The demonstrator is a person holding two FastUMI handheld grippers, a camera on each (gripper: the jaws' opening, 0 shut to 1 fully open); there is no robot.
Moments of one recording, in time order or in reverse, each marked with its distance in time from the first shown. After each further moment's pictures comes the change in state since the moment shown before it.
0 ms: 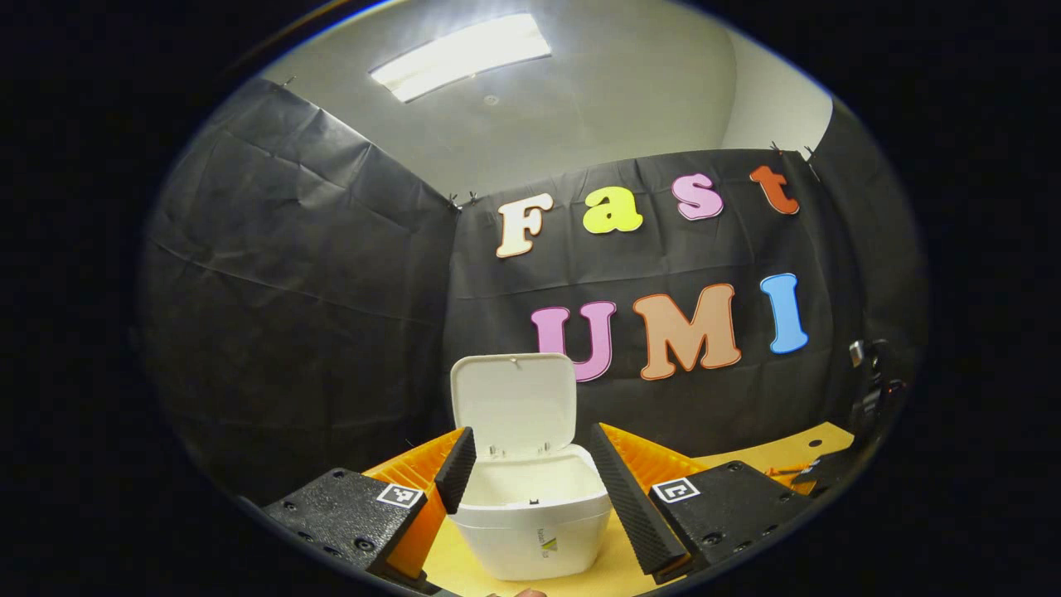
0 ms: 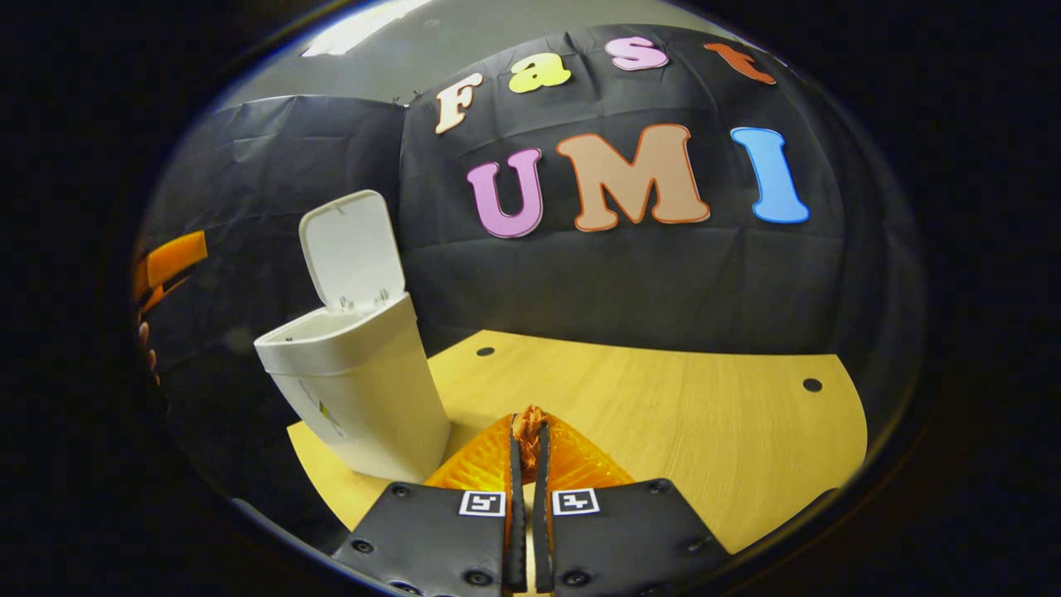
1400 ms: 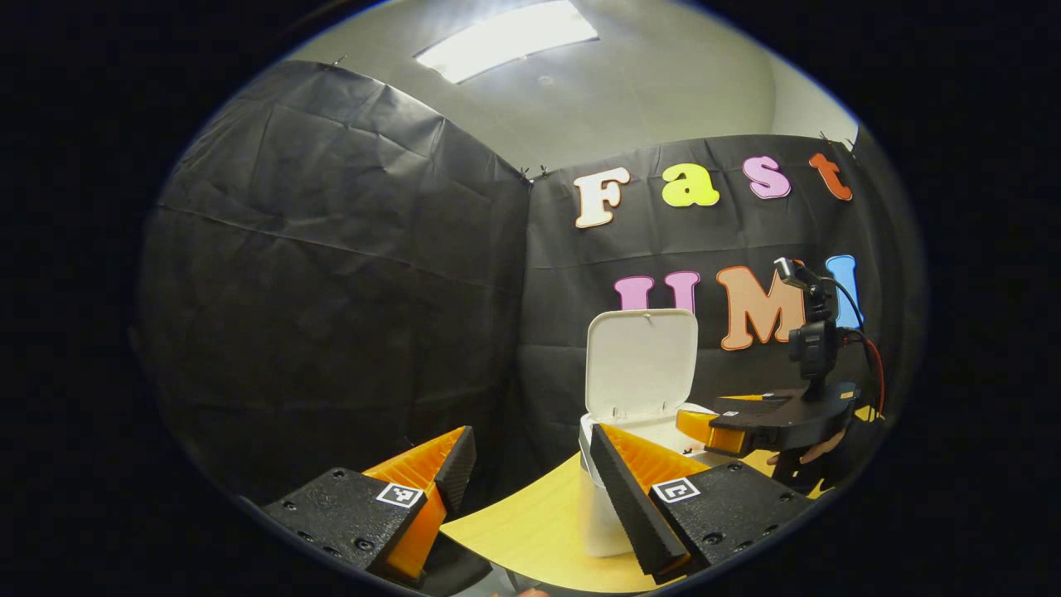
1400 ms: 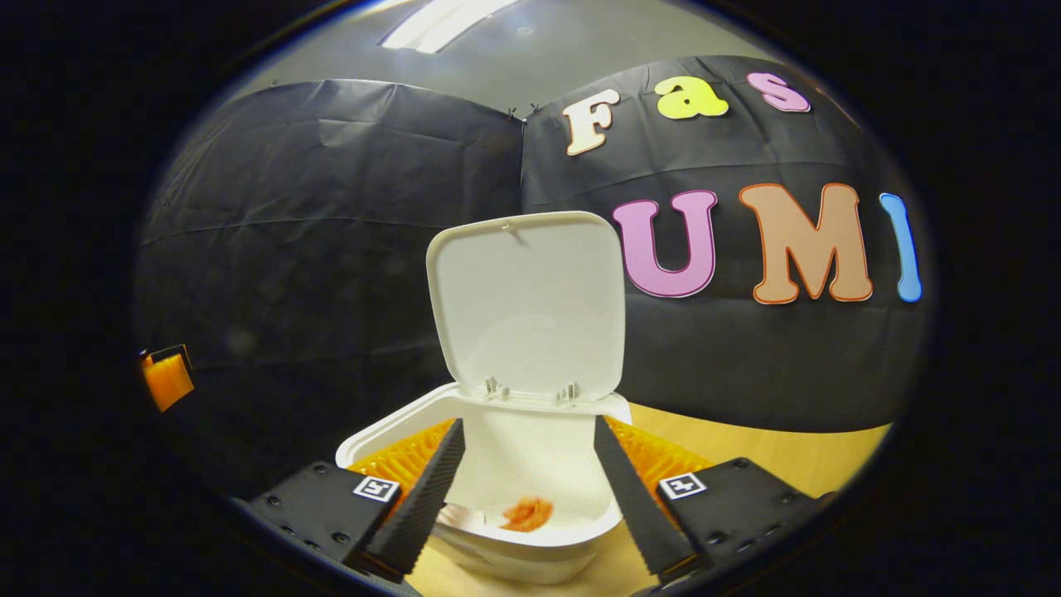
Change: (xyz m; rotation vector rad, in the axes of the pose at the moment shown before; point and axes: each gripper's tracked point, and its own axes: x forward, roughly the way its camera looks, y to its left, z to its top) left arm -0.027 0.142 -0.046 -0.009 0.091 0.164; right arm 0.114 0.239 0.095 -0.163 -0.150 0.249
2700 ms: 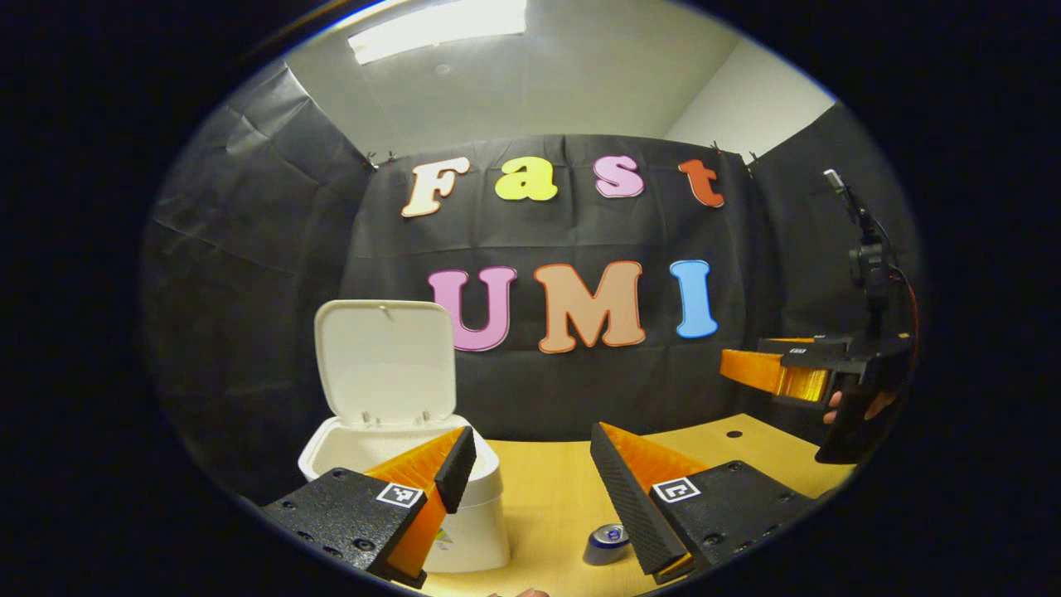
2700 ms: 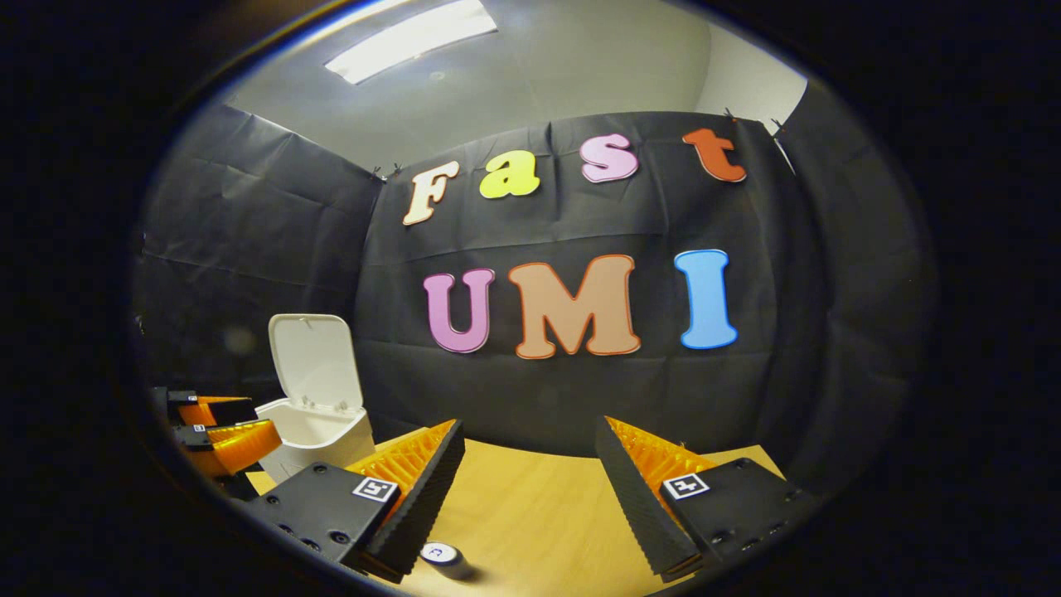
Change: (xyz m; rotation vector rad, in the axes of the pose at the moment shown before) left arm 0.000 -0.282 -0.017 -0.052 0.021 -0.557; right arm -0.284 -0.245 0.014 0.068 -0.158 -0.548
